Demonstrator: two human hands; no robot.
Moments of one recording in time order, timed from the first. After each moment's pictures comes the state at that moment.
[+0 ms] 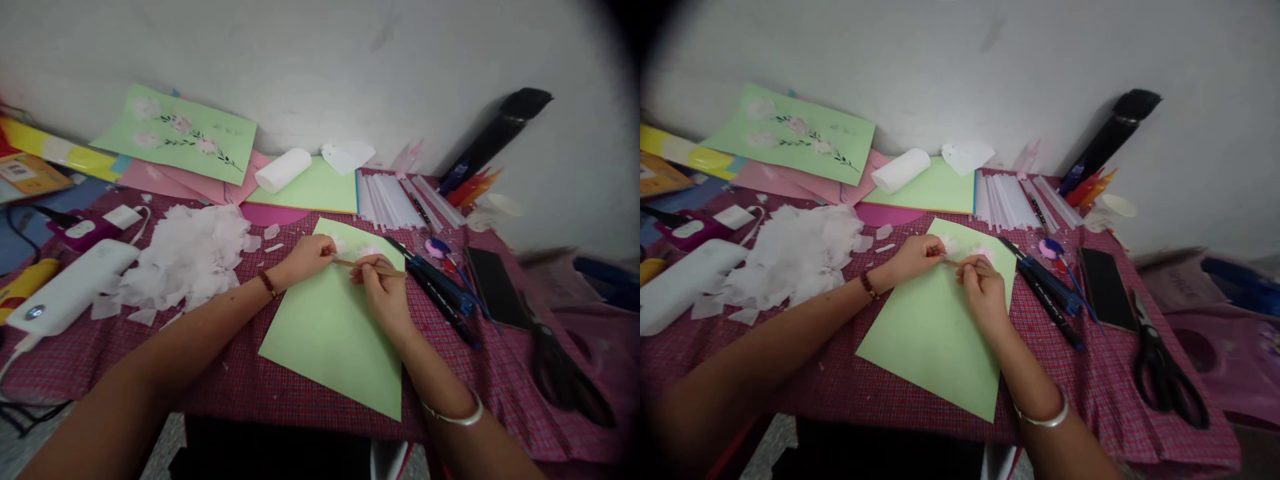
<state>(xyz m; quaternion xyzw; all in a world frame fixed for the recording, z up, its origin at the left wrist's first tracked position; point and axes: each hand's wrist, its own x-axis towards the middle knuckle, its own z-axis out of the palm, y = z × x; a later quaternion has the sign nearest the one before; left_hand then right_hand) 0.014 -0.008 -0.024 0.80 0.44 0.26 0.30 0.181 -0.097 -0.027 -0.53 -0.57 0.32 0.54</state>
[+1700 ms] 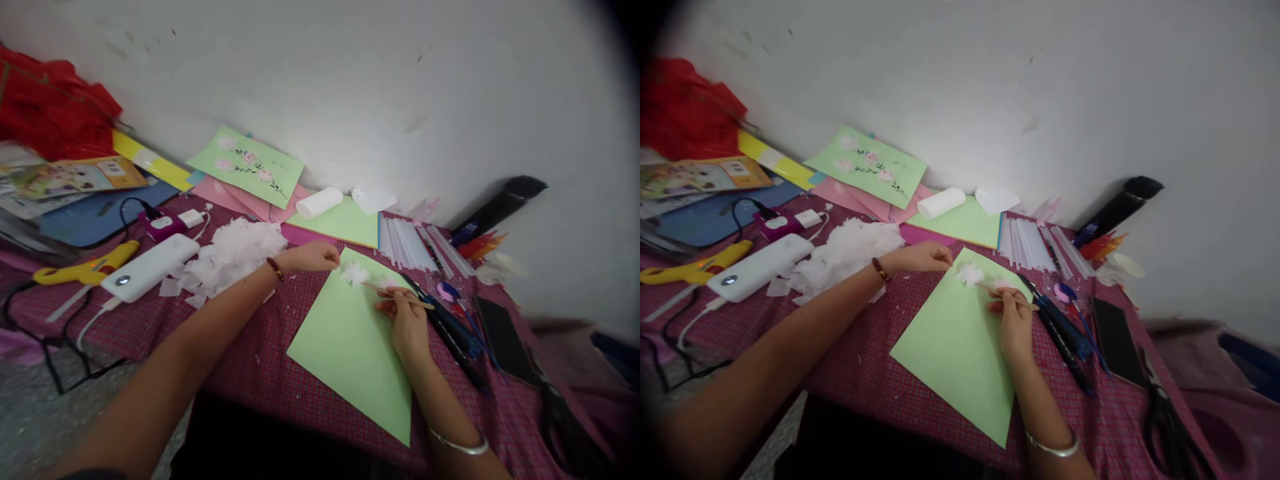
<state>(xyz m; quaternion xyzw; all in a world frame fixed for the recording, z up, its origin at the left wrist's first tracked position) -0.050 0.006 0.019 0.81 0.39 0.20 0.38 0.189 -0.093 -0.036 -0.55 -0.41 0.40 0.60</state>
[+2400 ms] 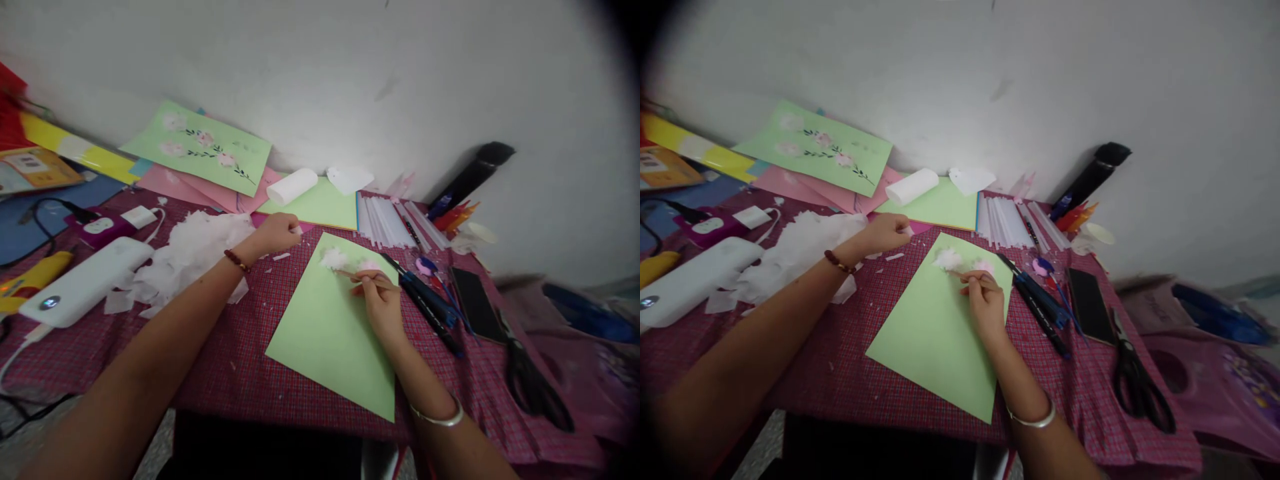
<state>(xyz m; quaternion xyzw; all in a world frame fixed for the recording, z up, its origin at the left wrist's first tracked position) -0.063 0.026 0.025 0.81 0.51 0.24 0.18 0.176 -0.100 -0.027 -0.55 -0.55 0.31 0.54</state>
